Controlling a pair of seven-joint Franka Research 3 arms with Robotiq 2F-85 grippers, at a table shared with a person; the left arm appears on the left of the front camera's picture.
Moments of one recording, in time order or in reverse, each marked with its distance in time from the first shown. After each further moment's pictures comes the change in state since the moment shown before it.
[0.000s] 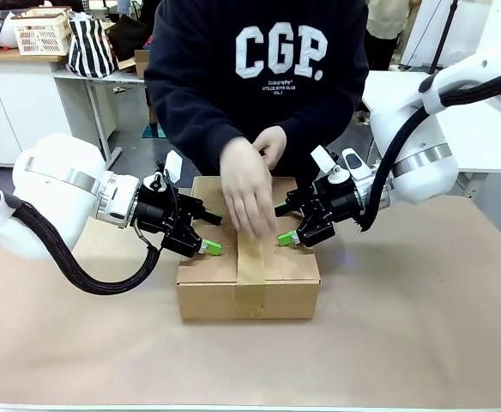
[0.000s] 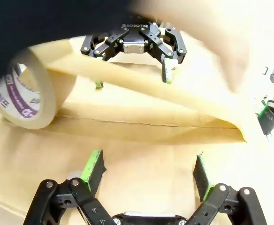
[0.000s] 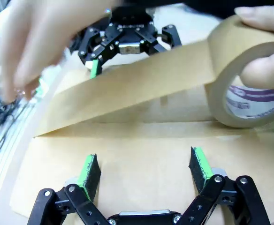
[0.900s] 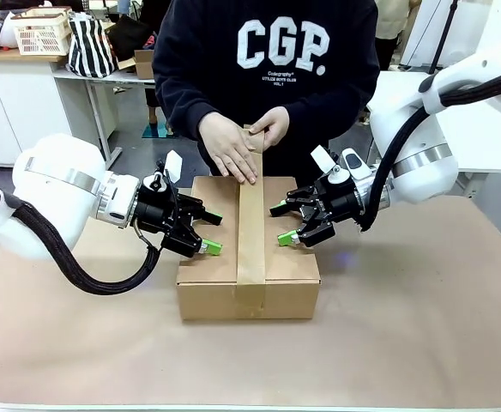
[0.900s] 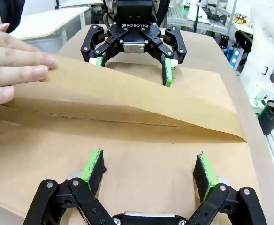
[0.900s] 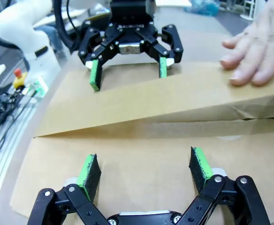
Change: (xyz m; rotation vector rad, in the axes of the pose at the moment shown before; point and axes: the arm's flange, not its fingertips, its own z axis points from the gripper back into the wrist) left arm 0.000 0.000 0.000 0.000 0.000 0.000; right arm 0.000 0.000 0.000 0.000 0.000 0.000
